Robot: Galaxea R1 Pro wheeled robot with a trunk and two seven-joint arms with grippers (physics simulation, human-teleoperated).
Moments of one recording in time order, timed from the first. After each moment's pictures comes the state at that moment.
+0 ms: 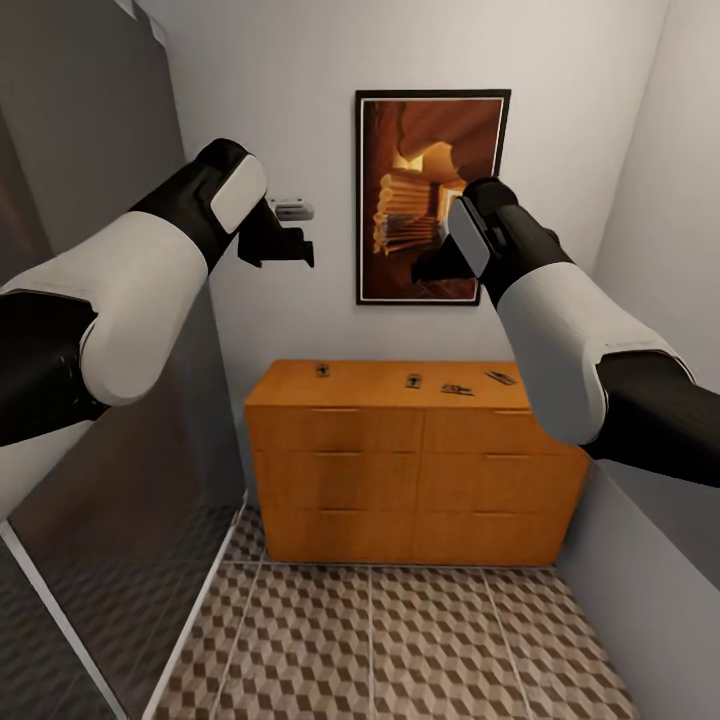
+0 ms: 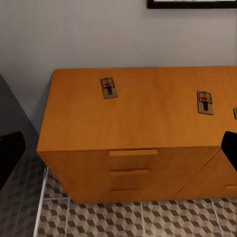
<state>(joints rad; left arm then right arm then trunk) -1.91 -0.15 -0.10 -0.26 0.33 1.04 0.26 -1.76 0.17 -0.02 -0.42 0.00 1.04 -0.17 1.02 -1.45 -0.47</state>
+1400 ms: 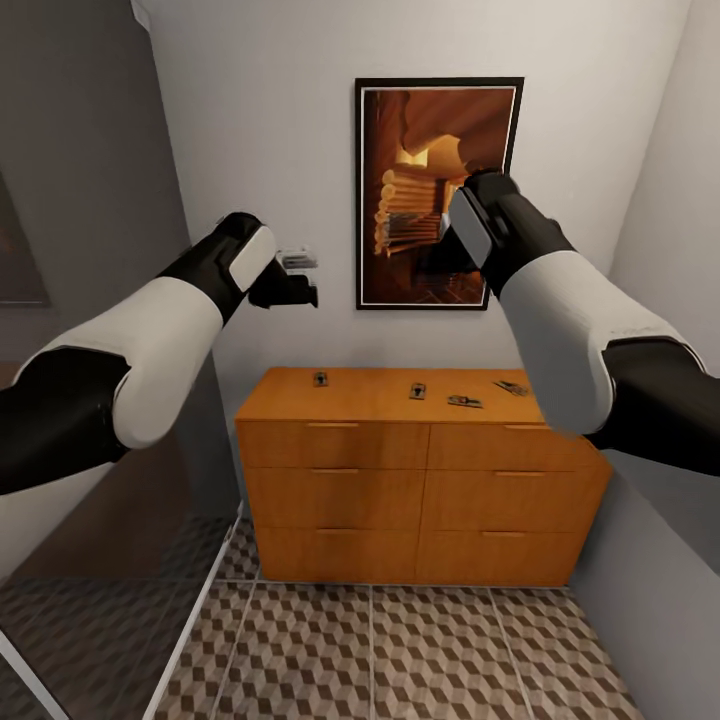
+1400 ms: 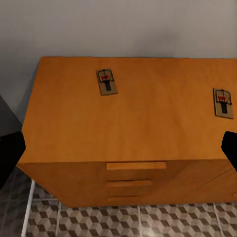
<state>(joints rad) -1.76 -0.15 -0.11 -0.28 0.33 0.97 0.25 -1.80 0.17 -0.02 -0.38 -0.01 1.04 -0.17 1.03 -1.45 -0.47</state>
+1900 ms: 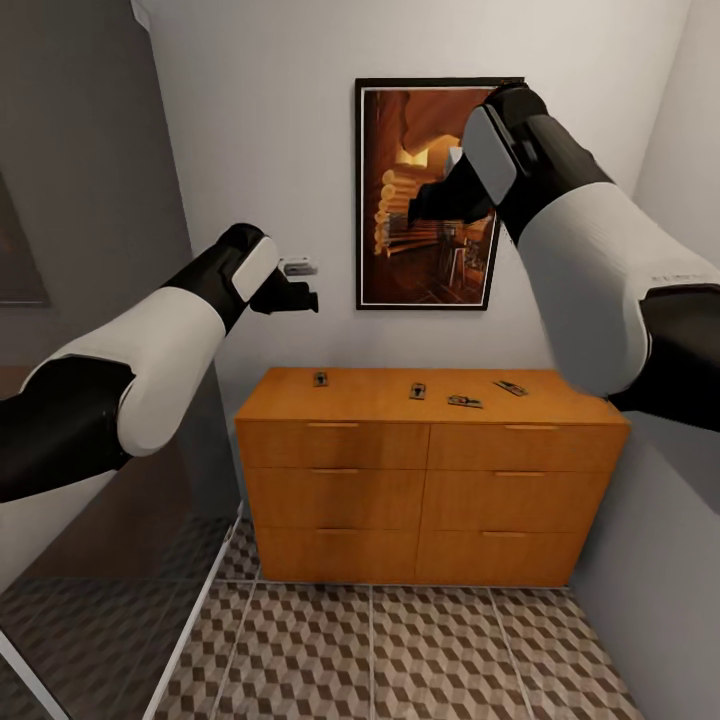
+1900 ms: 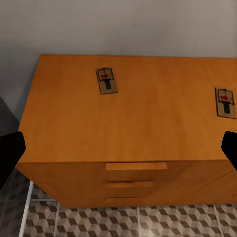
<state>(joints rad) -1.73 -0.15 -0.11 -0.28 0.33 0.94 0.25 -1.94 0.17 -0.02 -0.38 -0.09 1.04 -0.16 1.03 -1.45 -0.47</state>
